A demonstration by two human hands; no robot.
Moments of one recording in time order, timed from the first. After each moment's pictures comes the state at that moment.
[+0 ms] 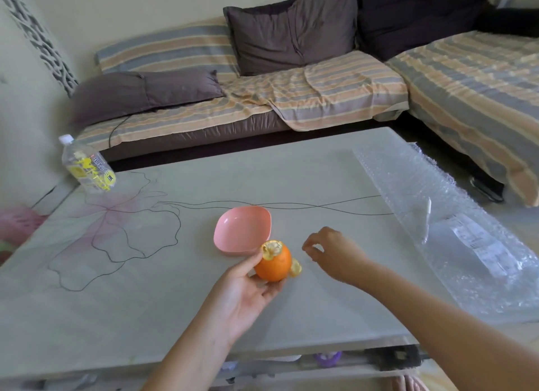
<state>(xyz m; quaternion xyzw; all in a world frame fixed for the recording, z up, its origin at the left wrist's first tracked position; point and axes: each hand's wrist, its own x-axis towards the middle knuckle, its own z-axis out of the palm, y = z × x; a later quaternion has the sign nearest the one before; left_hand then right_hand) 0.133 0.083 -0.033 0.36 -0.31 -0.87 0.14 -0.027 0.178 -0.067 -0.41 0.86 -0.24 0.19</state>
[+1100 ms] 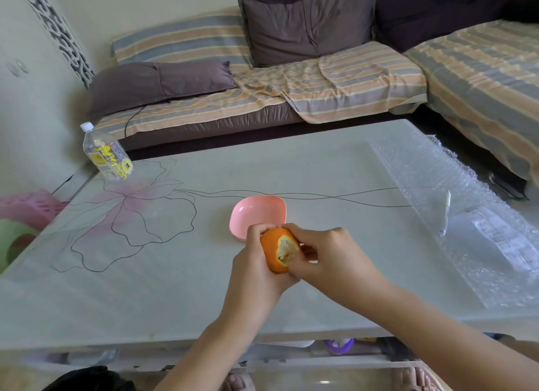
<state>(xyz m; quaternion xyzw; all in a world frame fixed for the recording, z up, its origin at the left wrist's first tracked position) 0.155 0.098 -0.024 0.31 -0.83 -0.41 0.24 0.055 0.192 -0.014 -0.49 0.75 -0.42 0.15</state>
